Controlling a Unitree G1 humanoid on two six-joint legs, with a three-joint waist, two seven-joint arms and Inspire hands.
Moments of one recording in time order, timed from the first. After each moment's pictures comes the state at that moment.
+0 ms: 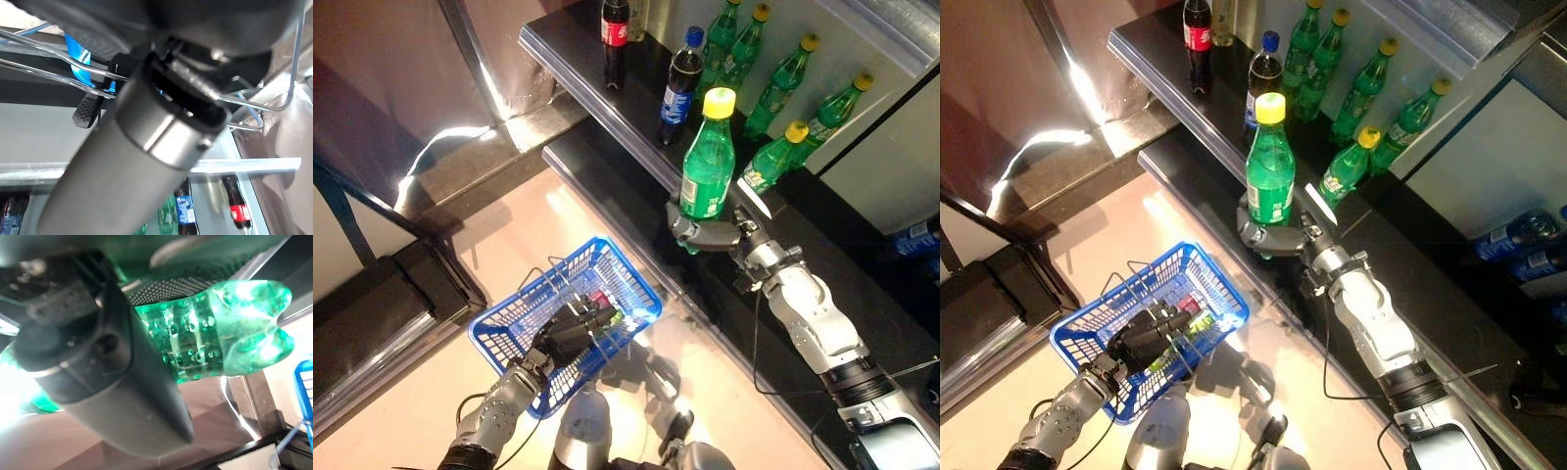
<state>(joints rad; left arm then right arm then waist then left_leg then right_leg) -0.01 0.41 -0.15 0.28 -1.11 0.20 -0.34 -0.43 -0.55 0.32 0.09 0.53 -0.10 0.11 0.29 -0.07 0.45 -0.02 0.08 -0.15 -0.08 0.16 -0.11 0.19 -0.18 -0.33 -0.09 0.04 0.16</state>
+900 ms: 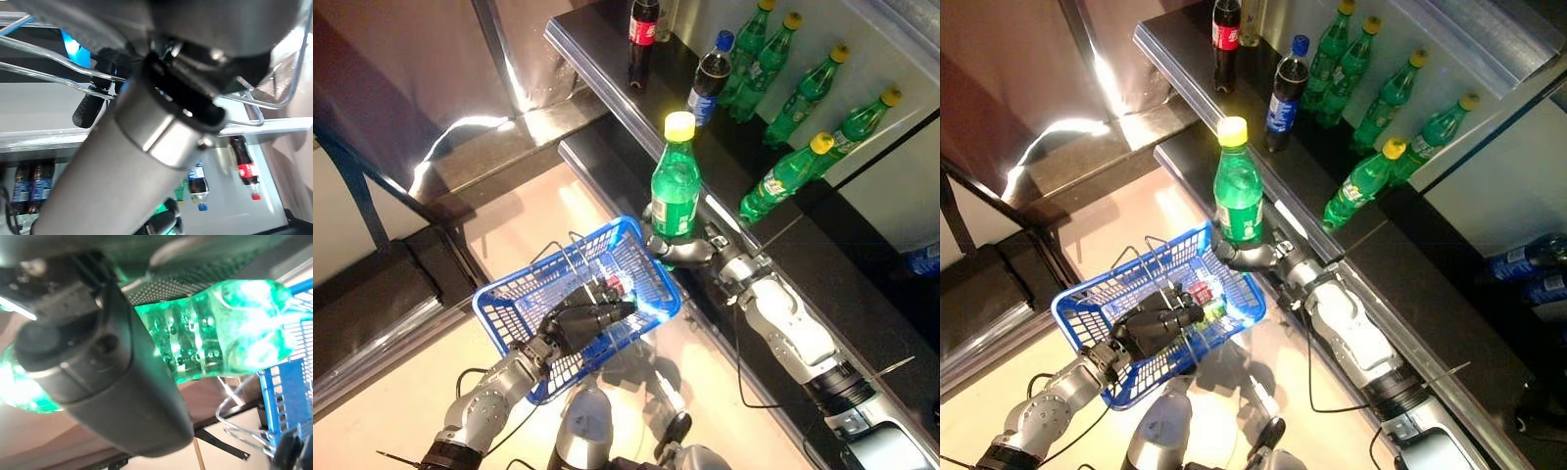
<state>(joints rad) 0.00 0.50 -0.18 0.03 -1.13 0.30 -0.34 -0.42 -0.53 0.44 0.05 0.53 -0.10 0.08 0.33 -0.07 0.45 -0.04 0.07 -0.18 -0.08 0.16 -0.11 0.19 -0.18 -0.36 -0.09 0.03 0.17</state>
